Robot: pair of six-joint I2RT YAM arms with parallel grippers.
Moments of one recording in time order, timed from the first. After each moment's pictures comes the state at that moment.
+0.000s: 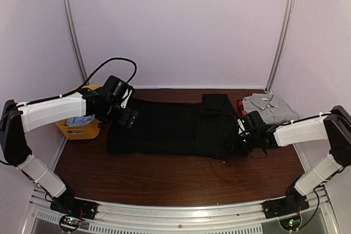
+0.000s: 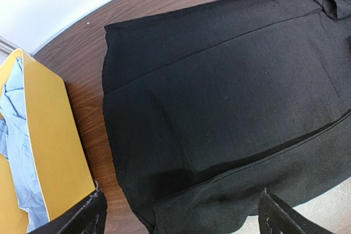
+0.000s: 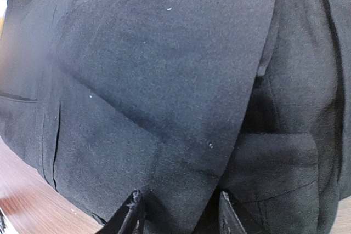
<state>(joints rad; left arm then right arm) -0.62 1.52 1.15 -0.55 -0.33 -0.11 0.54 1.48 0.62 -0.03 -0.06 0.61</state>
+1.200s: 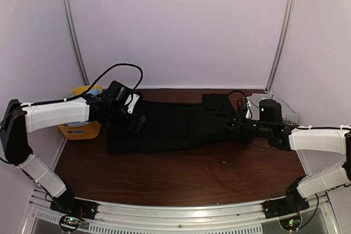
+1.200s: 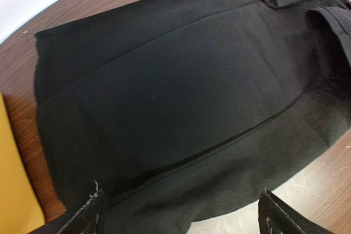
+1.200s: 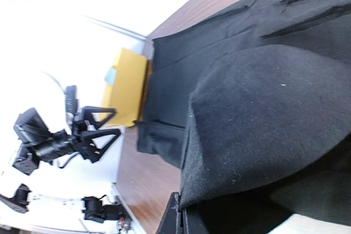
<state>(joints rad) -0.65 1.53 1.09 -0.43 -0.11 -0.14 0.49 1.24 0.55 0.33 -0.42 0.95</state>
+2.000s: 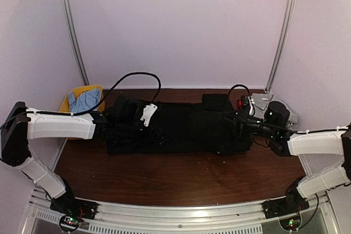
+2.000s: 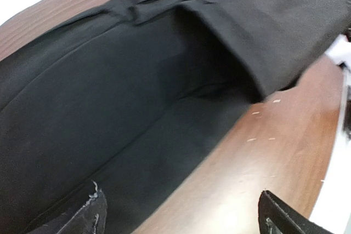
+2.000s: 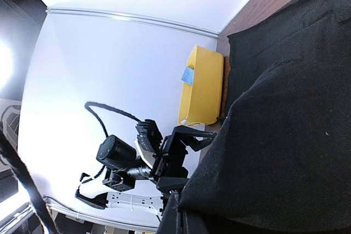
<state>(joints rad) -0.80 1.52 0.94 -0.10 0.17 -0.16 0.49 1.25 0.47 0.75 -0.57 1.32</state>
